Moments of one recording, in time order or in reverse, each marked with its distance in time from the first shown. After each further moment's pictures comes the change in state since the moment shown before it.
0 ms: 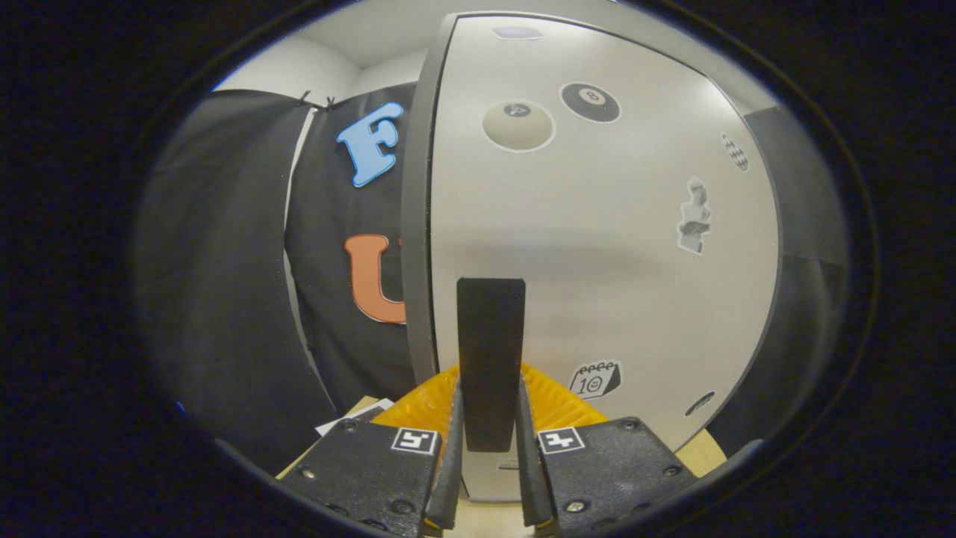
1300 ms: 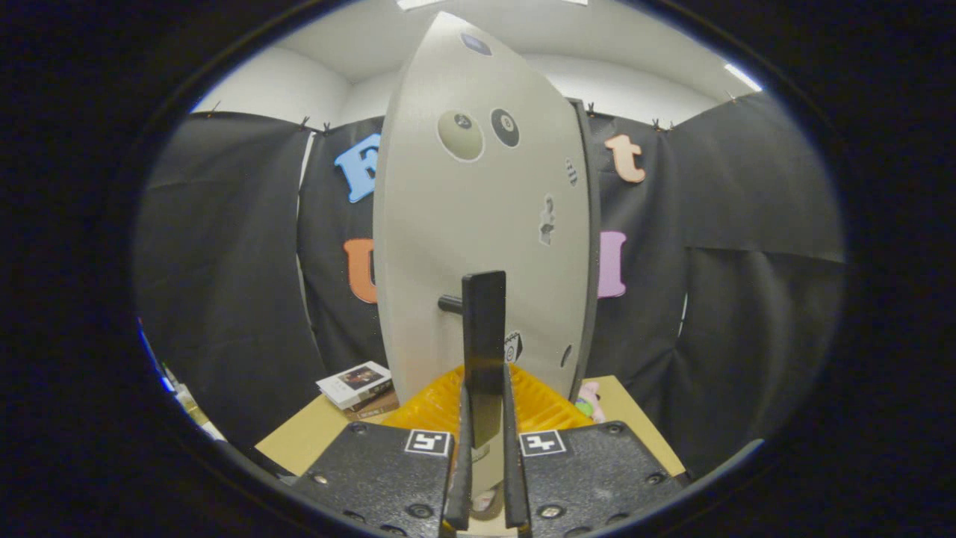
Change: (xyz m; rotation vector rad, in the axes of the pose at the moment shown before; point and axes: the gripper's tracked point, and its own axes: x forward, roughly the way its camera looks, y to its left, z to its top) arm -0.266 -0.148 -0.038 0.001 -0.028 -0.086
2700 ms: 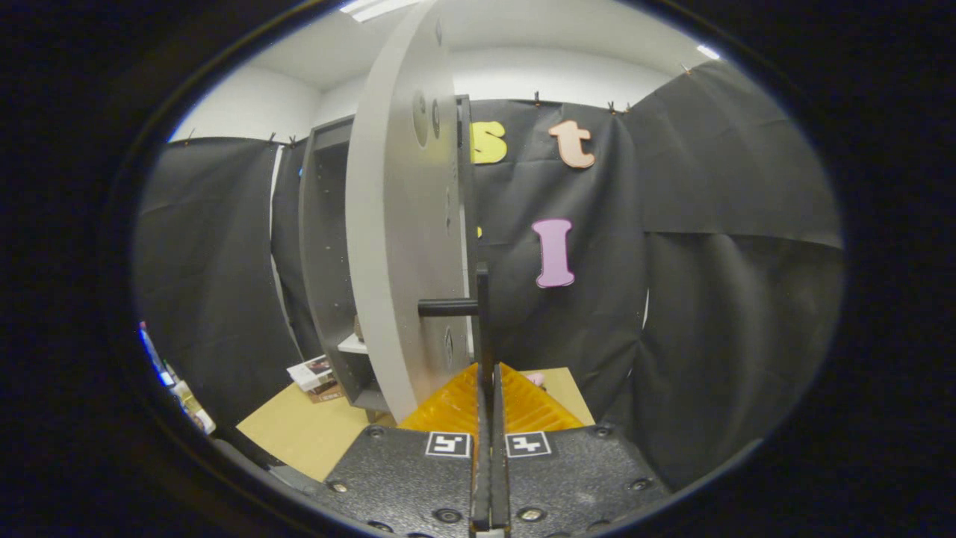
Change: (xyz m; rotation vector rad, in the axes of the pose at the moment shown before) arm -0.030 -0.201 -0.003 0.024 0.036 0.000
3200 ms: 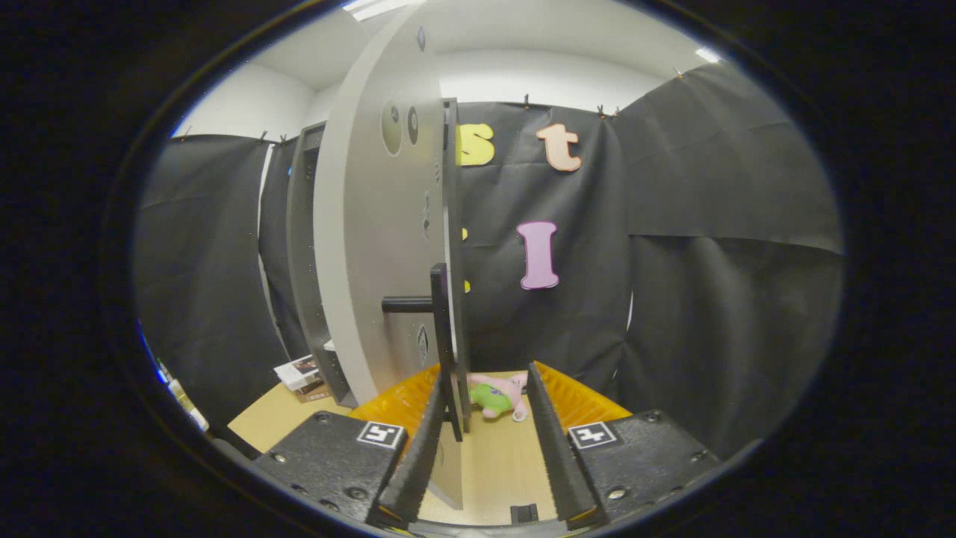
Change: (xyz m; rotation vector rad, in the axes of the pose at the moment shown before) arm -0.017 -0.032 0.004 0.022 -0.016 -0.081
